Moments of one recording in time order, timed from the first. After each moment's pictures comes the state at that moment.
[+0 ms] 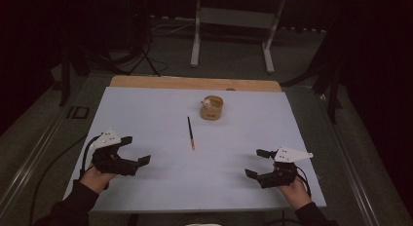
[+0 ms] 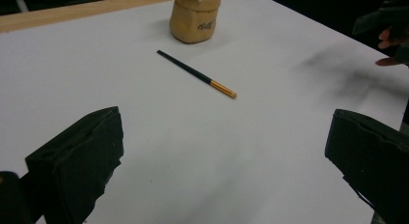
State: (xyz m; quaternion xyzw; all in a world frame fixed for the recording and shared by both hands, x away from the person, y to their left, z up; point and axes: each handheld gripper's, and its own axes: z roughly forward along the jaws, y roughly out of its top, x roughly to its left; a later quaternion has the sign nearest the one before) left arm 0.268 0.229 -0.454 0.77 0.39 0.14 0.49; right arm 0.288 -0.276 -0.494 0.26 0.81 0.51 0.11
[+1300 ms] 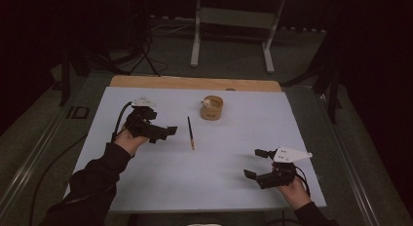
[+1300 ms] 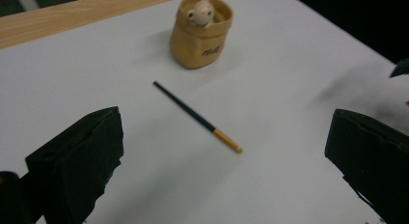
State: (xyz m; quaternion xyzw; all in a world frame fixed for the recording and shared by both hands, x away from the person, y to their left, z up) left arm 0.355 0.162 -0.415 0.79 0.42 0.11 0.42; right arm 0.287 -0.272 -0.492 0.25 0.81 0.51 0.10
